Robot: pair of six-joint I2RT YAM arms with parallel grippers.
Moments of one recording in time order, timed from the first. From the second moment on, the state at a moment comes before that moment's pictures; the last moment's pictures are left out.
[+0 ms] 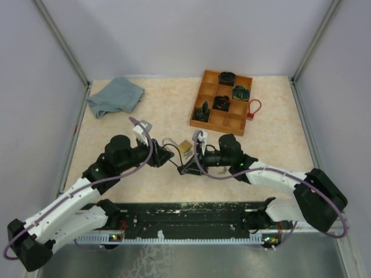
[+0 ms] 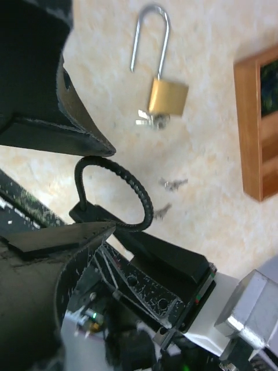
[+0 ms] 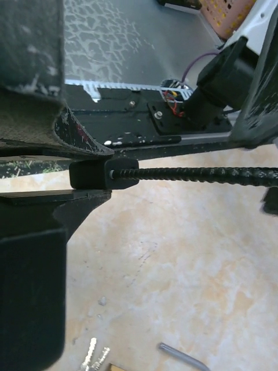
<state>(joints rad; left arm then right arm) -0.71 0.81 0.64 -0.08 0.25 -0.44 0.75 1.21 0.51 0.47 -0.74 0.24</state>
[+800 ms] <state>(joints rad) -0.69 0.68 0.69 -0.31 -0.27 -0.14 0.80 1.93 0.97 0.20 -0.67 0.46</state>
